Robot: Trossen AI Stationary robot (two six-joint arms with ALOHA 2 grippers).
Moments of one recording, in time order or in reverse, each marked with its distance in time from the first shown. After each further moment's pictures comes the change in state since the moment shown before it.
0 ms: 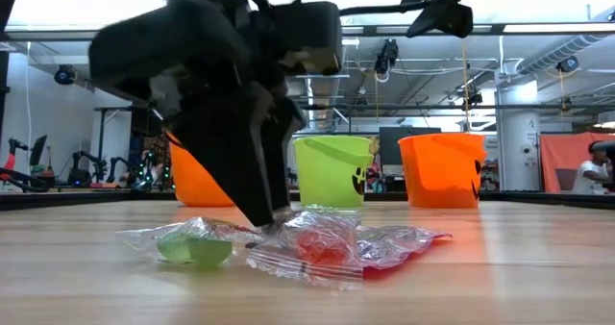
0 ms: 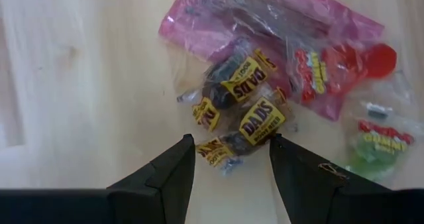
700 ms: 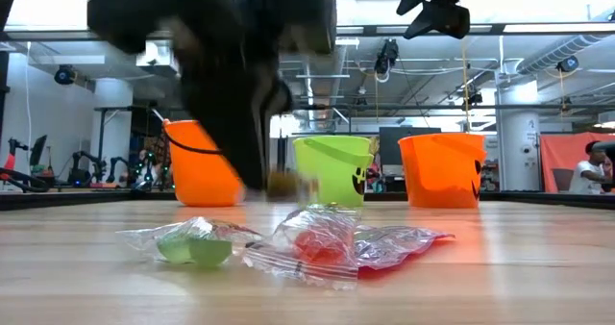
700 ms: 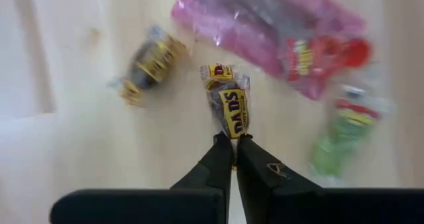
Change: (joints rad) left arm 0.006 -0.028 0.070 -0.159 0.013 -0.033; right arm -0.001 0.006 0.000 0.006 0.000 -0.037
